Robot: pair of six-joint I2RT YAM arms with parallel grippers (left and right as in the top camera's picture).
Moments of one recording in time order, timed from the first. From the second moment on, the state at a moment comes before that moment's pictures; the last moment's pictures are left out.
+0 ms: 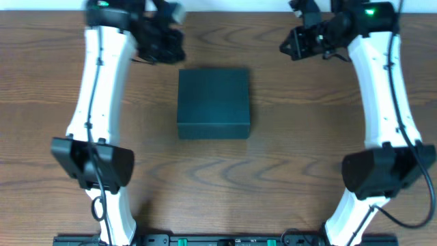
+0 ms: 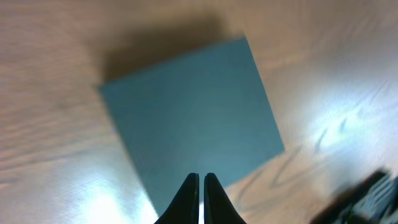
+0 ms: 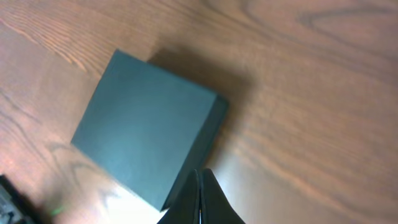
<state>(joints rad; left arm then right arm) -0.21 2.06 2.25 -1.45 0.43 0.07 0.07 1.98 2.16 -1.31 -0.50 -0.14</state>
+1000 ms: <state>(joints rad) -0.38 2.05 1.68 -1.18 0.39 0.14 0.55 1.14 0.55 -0.14 -0.30 0.48</state>
